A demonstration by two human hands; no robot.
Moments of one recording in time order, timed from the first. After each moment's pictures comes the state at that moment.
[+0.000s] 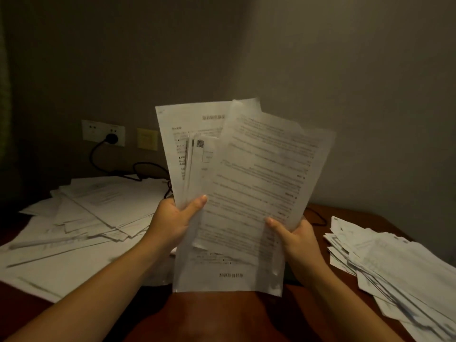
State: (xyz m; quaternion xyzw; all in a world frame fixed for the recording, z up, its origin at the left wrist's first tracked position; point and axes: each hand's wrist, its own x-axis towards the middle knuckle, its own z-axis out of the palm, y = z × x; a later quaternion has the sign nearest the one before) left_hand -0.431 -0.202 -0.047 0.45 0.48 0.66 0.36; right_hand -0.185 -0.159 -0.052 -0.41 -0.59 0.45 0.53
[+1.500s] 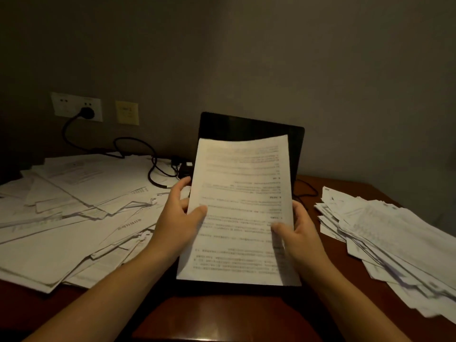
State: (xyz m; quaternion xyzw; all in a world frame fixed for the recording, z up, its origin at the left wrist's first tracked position) left_hand -0.386 -0.206 -0.090 0.49 0.55 0.57 0.35; right_hand -0.151 -0.179 -0.090 -0.46 -0.61 0.43 0.49
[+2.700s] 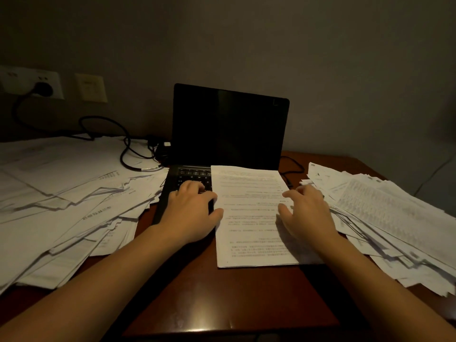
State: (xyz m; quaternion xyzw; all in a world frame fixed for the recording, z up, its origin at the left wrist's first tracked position) left_hand -0.343 -0.155 -0.111 0.72 0.67 0.14 0.05; right_hand -0.094 -0.131 -0.104 -0.67 -0.72 -0.03 0.17
